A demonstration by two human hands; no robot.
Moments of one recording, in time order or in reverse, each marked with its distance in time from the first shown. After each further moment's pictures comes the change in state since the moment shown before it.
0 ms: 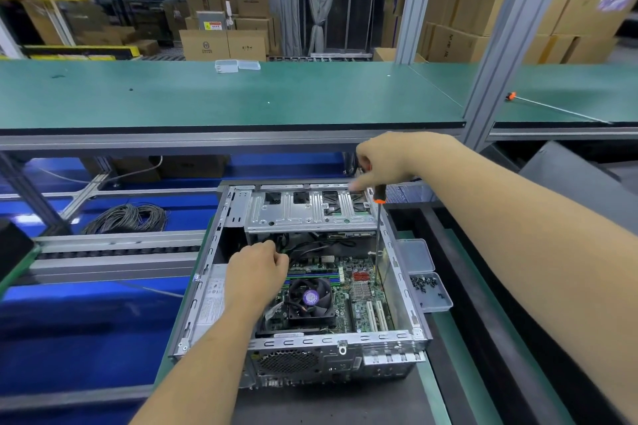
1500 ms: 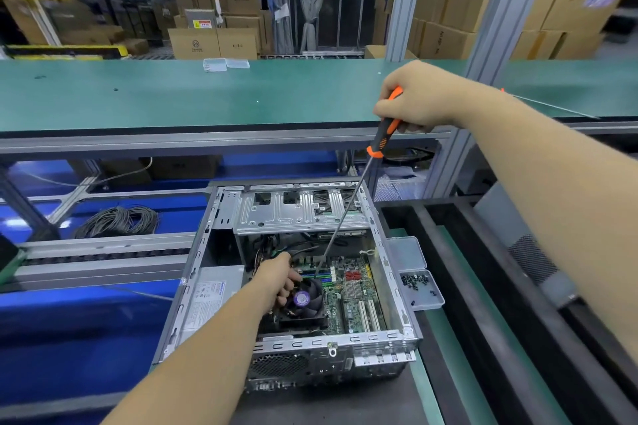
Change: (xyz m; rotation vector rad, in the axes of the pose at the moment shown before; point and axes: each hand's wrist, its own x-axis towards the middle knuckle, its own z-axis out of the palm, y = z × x) left_hand 0.018 0.029 0.041 -1.007 -0.615 -0.763; right_hand -0.019 0.055 -0.037 0.596 0.398 0.040
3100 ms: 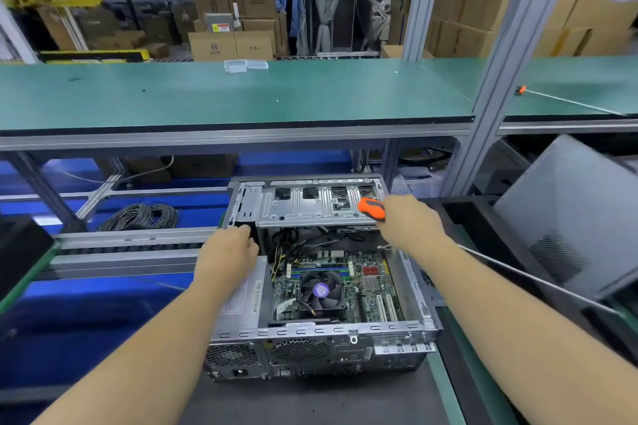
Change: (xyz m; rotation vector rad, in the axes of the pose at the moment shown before) left_hand -0.027 0.008 -0.111 1.120 0.630 0.744; right_hand -0.058 0.034 0.177 -0.367 -0.015 0.239
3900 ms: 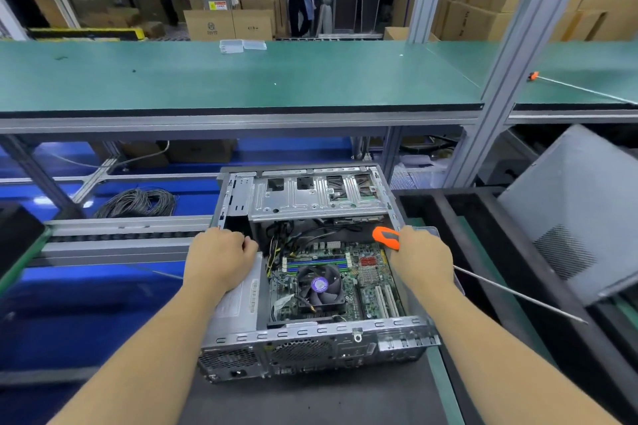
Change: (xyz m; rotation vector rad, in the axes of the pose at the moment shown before) left_hand -0.007 -0.003 0.009 0.180 -0.017 0.044; right_hand -0.016 0.031 0.087 -0.140 0.105 0.137
